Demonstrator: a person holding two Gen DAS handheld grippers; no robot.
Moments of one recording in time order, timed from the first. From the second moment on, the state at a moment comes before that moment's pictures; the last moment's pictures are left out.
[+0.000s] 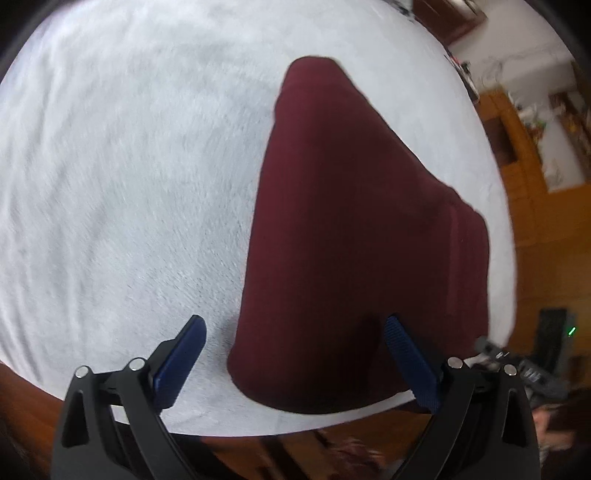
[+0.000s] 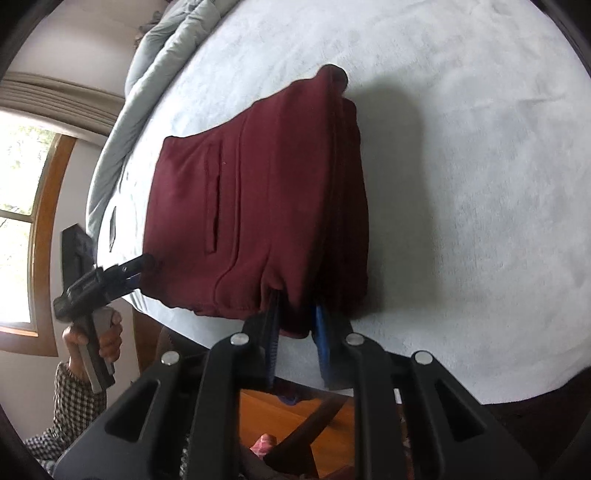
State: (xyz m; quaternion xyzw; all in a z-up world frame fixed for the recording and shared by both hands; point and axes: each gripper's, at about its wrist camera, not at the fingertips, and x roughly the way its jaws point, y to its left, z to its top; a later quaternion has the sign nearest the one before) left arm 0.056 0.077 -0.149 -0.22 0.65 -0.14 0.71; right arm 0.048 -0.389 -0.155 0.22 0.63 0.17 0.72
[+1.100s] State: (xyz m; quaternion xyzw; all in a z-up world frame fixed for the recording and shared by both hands) left arm 0.066 0.036 -0.121 -0.09 0.62 -0.15 0.76; right arm 0.059 -0.403 -0.124 0.18 0.61 0.18 0.75
